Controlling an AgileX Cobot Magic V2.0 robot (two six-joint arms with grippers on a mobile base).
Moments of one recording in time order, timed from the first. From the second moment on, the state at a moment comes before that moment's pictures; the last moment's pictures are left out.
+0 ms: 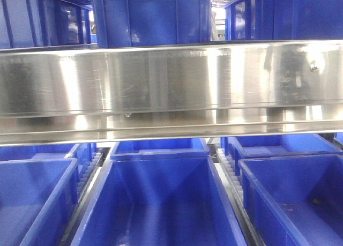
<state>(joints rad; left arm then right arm) -0.27 1.34 -1.63 -0.23 1.03 -0.02 0.44 1.52 -1.87 0.09 1.08 0.19</state>
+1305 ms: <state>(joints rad) -0.27 1.34 -1.63 -0.23 1.01 -0.02 0.44 1.52 -1.87 0.09 1.07 0.19</state>
